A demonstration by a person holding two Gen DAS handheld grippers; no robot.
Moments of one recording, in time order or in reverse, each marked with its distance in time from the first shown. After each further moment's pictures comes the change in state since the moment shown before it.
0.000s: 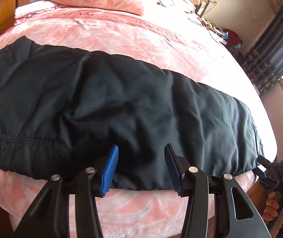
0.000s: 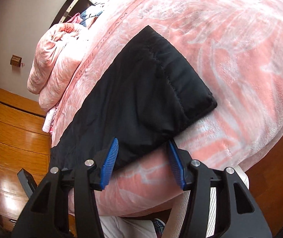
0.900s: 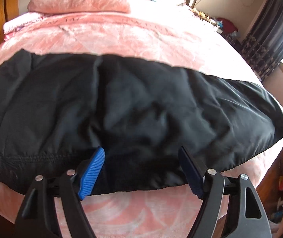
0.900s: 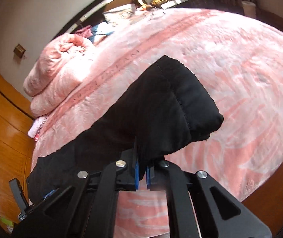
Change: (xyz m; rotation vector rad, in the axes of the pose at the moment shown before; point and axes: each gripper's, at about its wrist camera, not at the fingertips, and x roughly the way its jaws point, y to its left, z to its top) left arm 0.022 -0.021 0.000 0.078 0.039 0.040; right arm -0.017 0.023 0.070 -0.152 -0.163 -0.160
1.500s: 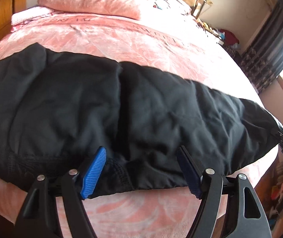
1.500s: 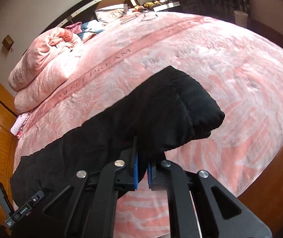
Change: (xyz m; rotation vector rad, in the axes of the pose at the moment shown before) left arm -0.040 0.036 -0.001 -0.089 -0.095 -0.054; right arm -0.013 0.062 -0.009 -0.133 -0.095 -0.114
